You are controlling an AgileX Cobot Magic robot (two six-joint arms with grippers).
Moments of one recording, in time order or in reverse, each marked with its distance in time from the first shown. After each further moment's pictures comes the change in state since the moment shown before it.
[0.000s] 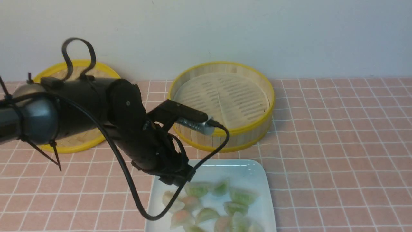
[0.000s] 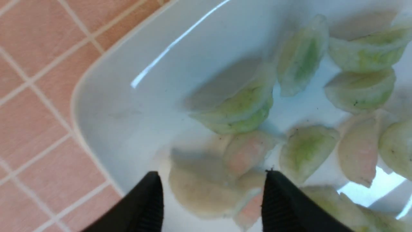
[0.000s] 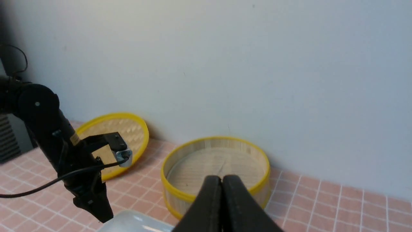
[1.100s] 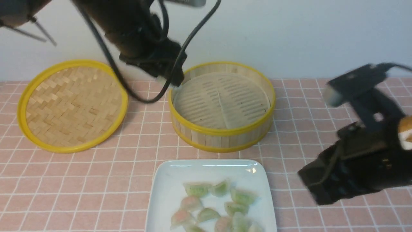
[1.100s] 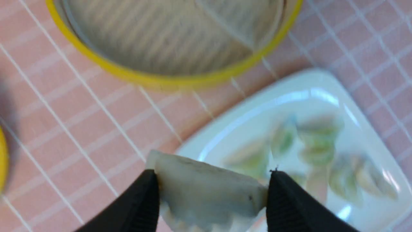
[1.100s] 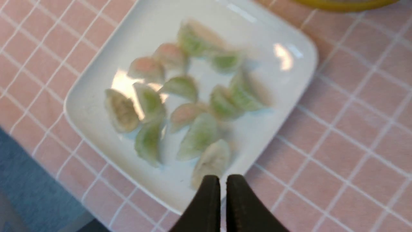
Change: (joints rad) right arm 0.000 0.989 -0.238 0.306 0.141 -0.163; left arm 0.126 0.047 -0.529 -0.047 0.418 0.075
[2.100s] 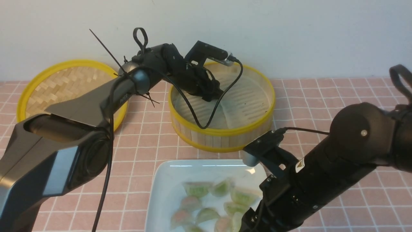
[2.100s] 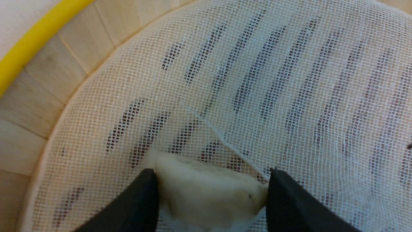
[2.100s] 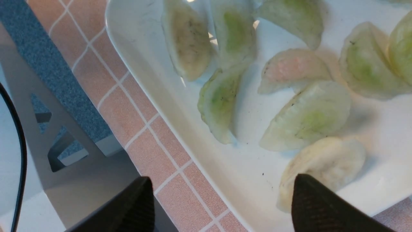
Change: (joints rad) right arm 0.000 0.498 0.050 0.517 -0.077 -0.592; left arm 0.005 0.841 -0.598 -0.177 -0.573 0.267
